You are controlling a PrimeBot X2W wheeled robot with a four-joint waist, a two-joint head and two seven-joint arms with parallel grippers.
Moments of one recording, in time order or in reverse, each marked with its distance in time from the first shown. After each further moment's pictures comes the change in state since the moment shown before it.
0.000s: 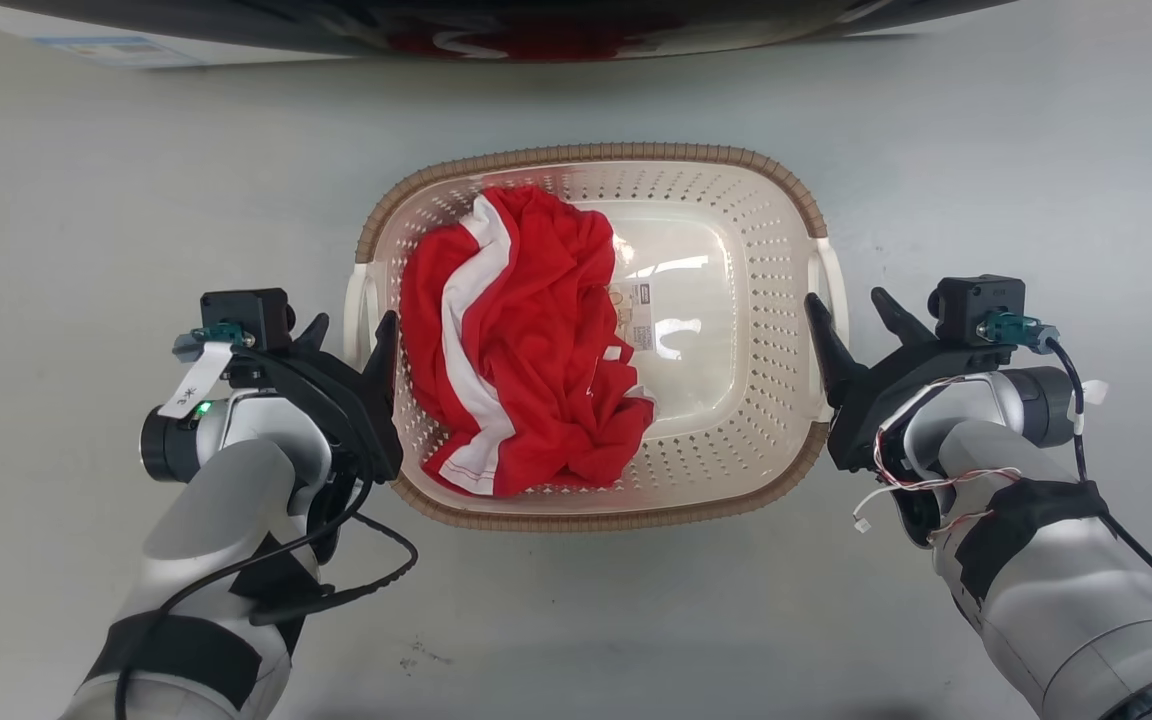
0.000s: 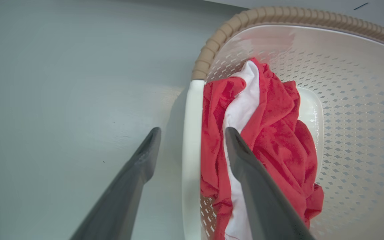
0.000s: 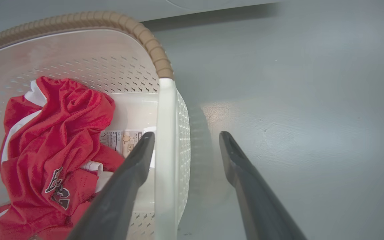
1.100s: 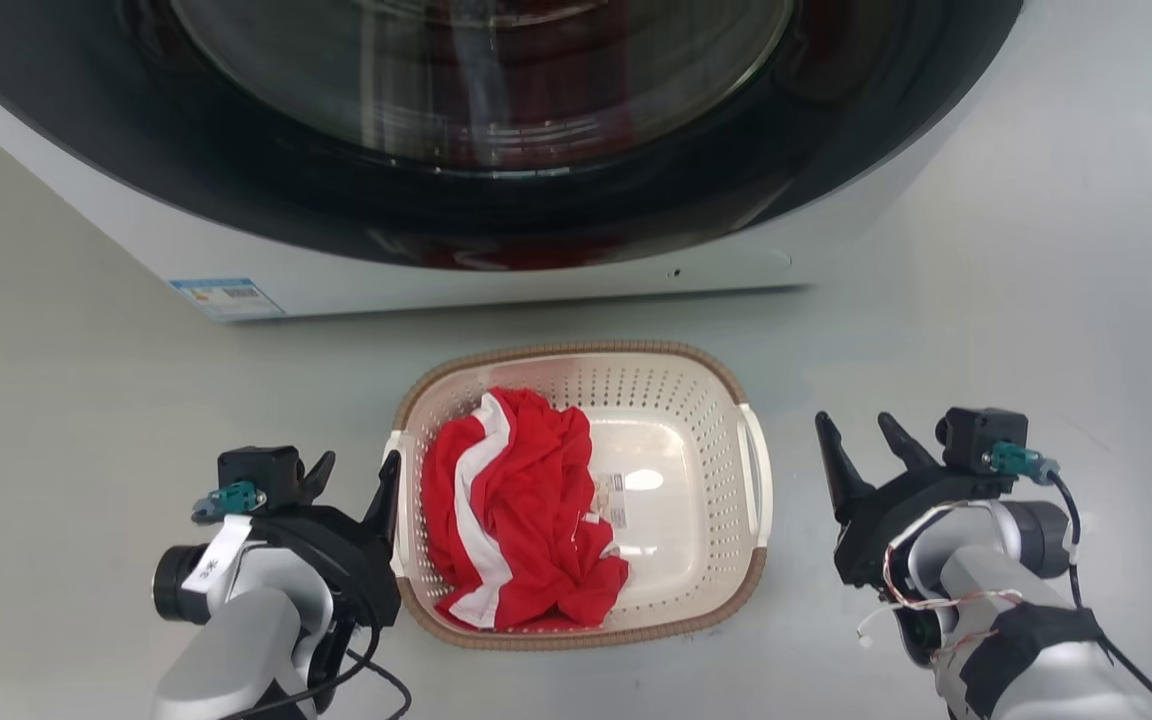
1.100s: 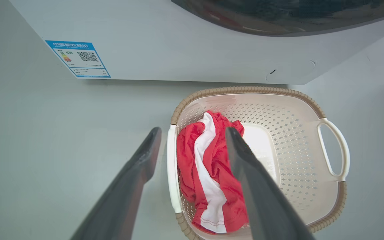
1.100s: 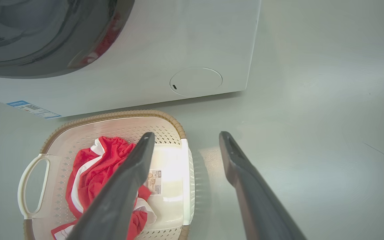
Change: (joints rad) left arm 0.232 0.033 -0.034 -0.077 0.019 -0.007 -0.095; right arm 0.219 -0.016 -0.075 -0.113 0.009 -0.023 -0.016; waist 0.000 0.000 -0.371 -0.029
